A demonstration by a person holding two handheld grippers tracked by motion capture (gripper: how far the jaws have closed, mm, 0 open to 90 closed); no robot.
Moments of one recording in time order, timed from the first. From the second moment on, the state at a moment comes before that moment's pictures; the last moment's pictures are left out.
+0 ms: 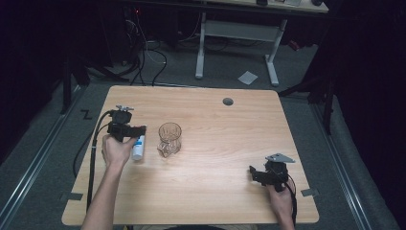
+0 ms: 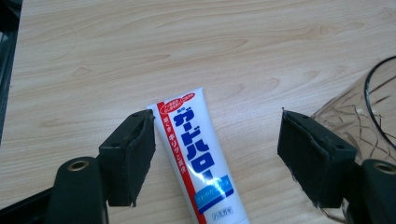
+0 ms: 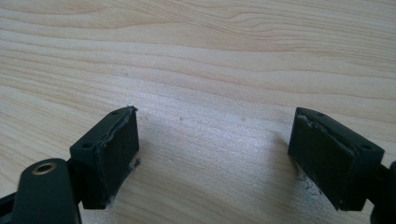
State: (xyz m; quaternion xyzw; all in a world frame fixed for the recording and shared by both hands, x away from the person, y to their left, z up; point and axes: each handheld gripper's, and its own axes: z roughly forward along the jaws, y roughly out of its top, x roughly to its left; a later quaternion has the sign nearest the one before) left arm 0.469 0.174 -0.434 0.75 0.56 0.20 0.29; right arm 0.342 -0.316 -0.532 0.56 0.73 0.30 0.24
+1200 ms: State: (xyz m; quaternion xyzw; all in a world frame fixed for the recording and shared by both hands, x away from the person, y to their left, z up) left arm 0.513 0.165 -0.502 0.75 0.62 0.15 0.18; right arm 0.342 -0.316 -0.532 0.56 0.73 0.30 0.24
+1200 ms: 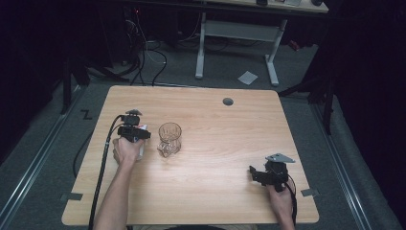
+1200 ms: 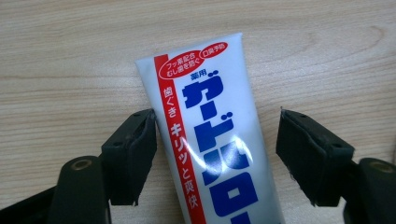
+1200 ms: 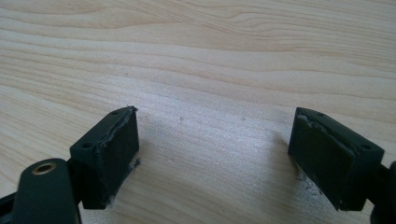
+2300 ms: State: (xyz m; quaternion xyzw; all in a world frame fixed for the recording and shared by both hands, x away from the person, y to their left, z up) left arm 0.512 0.168 -0.501 0.78 0.59 0.13 0.19; right arm 0.342 -0.316 -0.532 0.56 0.73 0.30 0.24
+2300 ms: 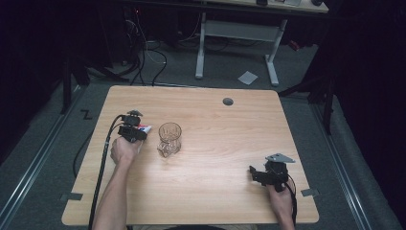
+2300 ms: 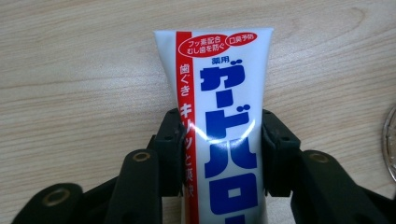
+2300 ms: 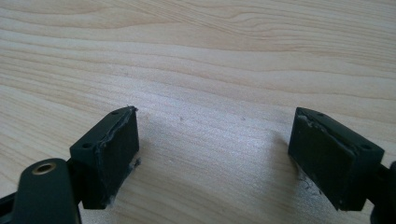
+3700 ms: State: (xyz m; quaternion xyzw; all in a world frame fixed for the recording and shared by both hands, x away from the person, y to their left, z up) left arm 0.475 0.169 -0.448 0.78 0.52 0.15 0.30; right arm 0.342 -0.316 -0.532 0.56 0.74 0.30 0.24
